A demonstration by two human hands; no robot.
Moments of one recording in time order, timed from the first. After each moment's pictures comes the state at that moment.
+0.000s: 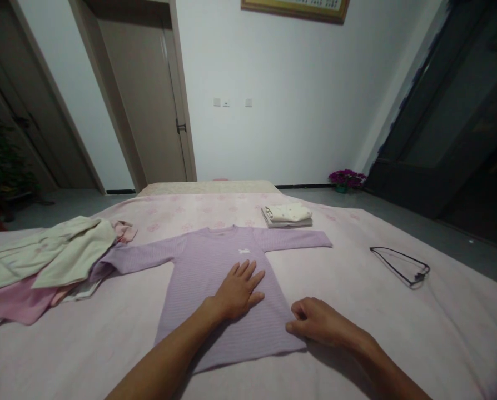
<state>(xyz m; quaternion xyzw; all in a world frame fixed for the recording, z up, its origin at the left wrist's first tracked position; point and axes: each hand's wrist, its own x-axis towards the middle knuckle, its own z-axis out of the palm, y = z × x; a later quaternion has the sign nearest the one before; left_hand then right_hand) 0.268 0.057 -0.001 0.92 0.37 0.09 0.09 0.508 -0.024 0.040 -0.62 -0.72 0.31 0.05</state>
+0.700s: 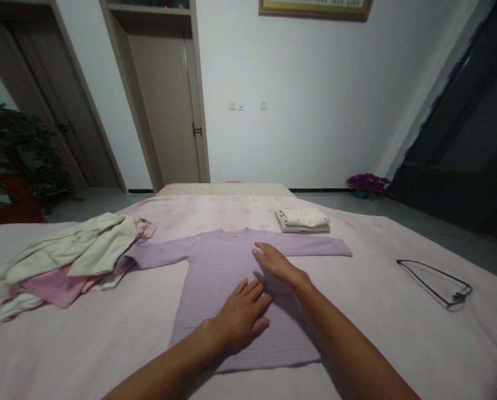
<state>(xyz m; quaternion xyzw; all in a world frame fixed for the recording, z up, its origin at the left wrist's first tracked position) 0.236 0.014 0.005 0.93 0.35 0.11 0.08 0.405 0.117 0.044 -0.57 -0.79 0.17 0.17</state>
